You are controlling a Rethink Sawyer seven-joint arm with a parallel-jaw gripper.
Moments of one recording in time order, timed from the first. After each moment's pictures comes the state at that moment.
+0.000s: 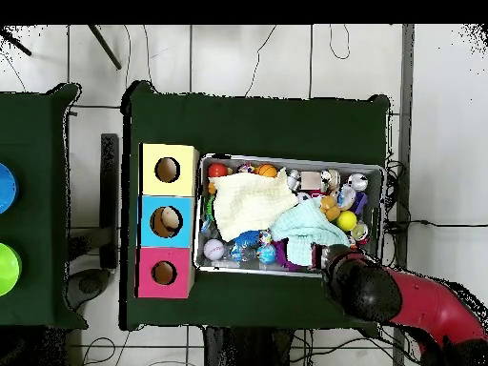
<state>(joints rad) -0.93 -0.91 0.39 2.01 -0.43 0.44 1.57</state>
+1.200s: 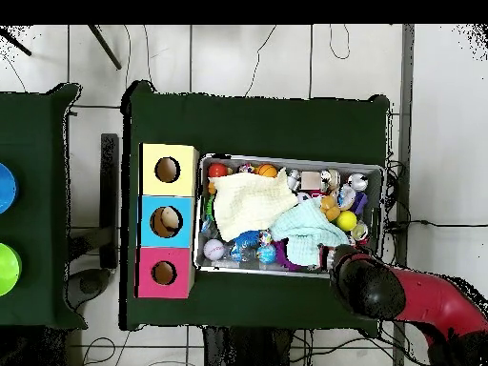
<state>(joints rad) -0.97 -0.85 0.42 1.97 -0.54 0.44 1.57</state>
